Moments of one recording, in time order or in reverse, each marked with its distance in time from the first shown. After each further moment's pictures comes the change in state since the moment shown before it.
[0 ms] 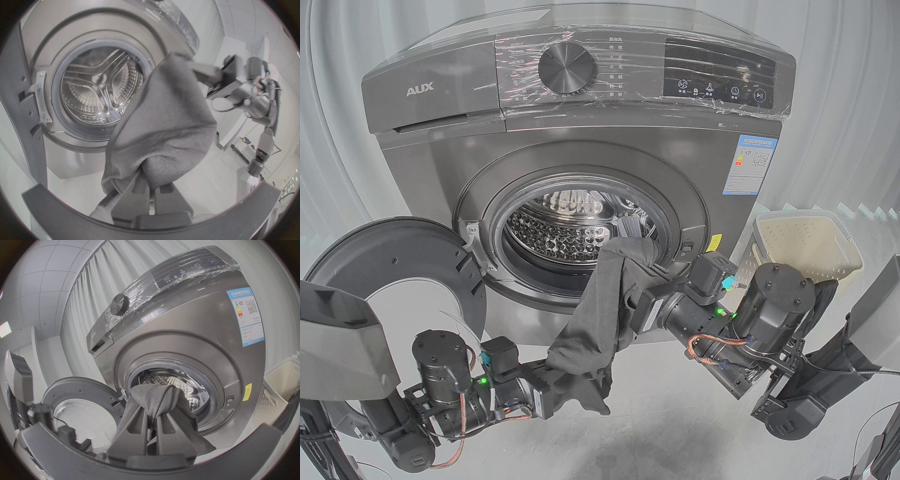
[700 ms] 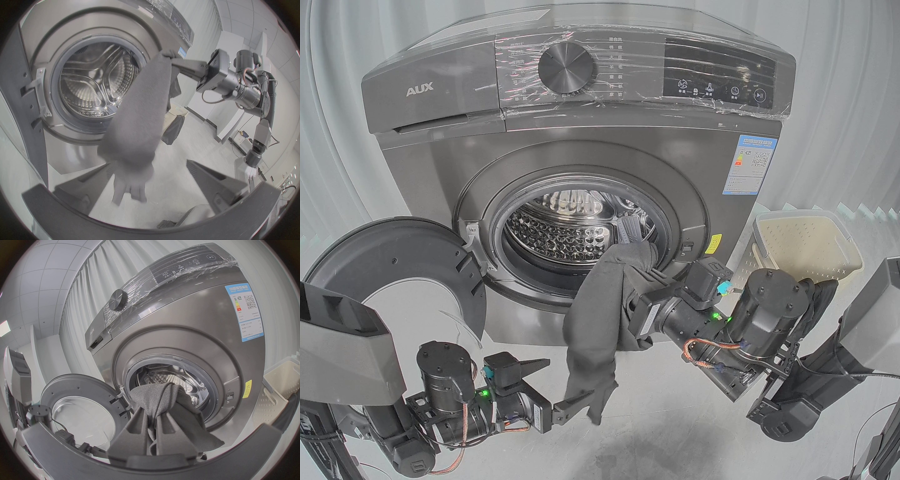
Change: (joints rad) left arm -0.011 0.016 0.055 -0.001 -0.010 0.032; right arm -0.003 0.026 0.003 -0.017 -0.004 -0.001
